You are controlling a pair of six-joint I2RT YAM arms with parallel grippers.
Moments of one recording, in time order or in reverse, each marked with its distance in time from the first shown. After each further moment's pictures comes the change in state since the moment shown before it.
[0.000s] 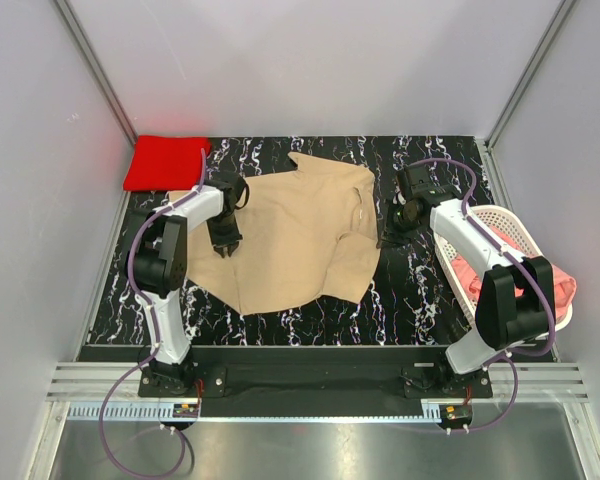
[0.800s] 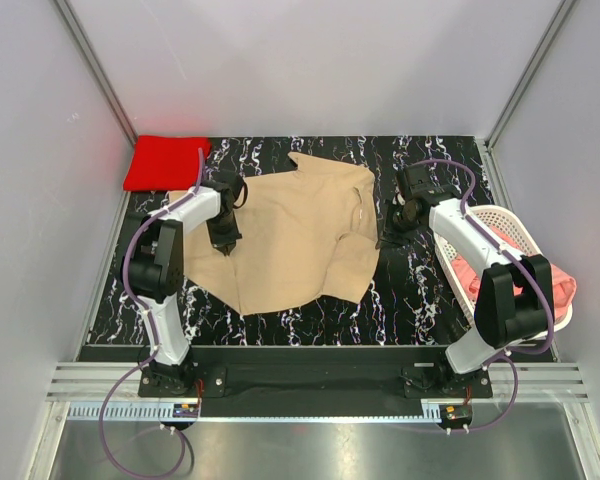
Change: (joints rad) left arm 0.000 -0.050 -0.028 0.023 0.026 0.018; right arm 0.000 0.010 0.000 -0.001 -0.008 0.015
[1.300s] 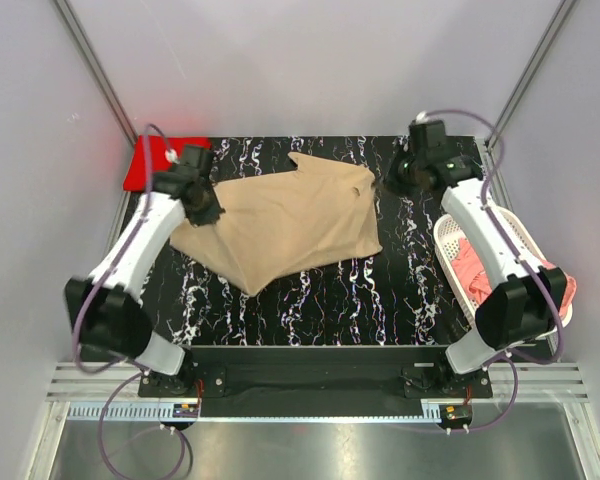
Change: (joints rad) left arm 0.008 -0.364 0.032 -0.083 -0.006 -0.026; right arm -0.005 -0.003 0.291 0.049 0.037 0.154
